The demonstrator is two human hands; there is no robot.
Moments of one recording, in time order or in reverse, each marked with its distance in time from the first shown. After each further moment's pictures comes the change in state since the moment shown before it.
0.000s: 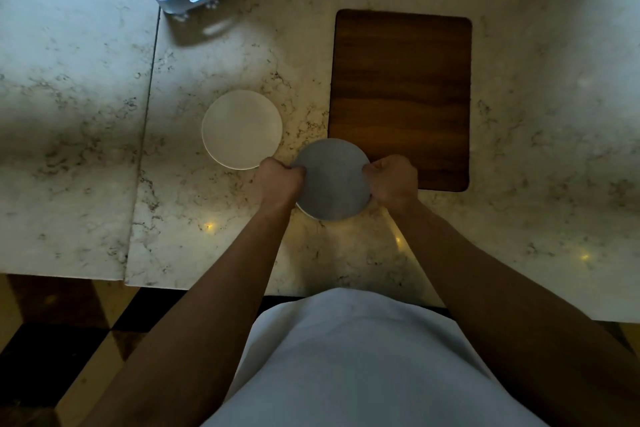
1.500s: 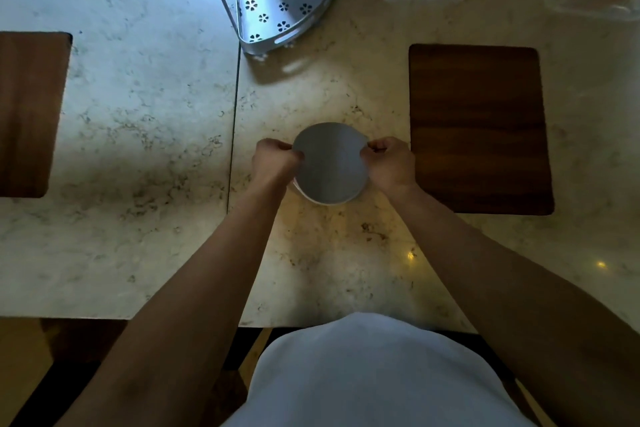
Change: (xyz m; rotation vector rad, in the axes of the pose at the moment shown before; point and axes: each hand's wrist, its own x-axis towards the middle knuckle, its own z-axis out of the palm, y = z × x) left_hand 0.139 -0.017 -0.146 -0.155 -0.153 0.045; right_hand 0.008 -0.143 0.121 0.131 0.128 -0.117
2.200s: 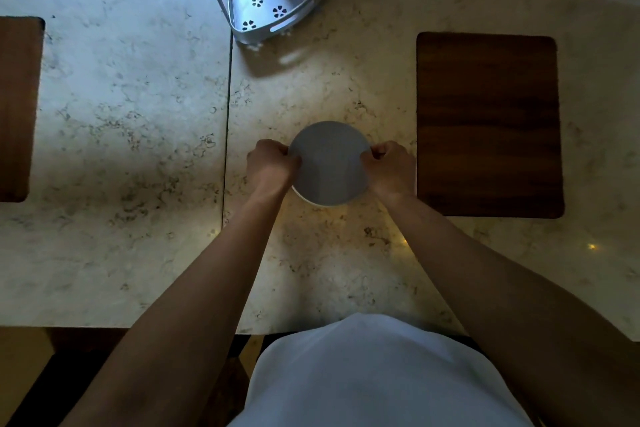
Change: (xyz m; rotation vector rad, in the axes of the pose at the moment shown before) left_hand 0.023 -0.008 0.006 0.332 0.038 0.113; right_hand 0.004 0.000 0.014 -0.104 0.027 0.072
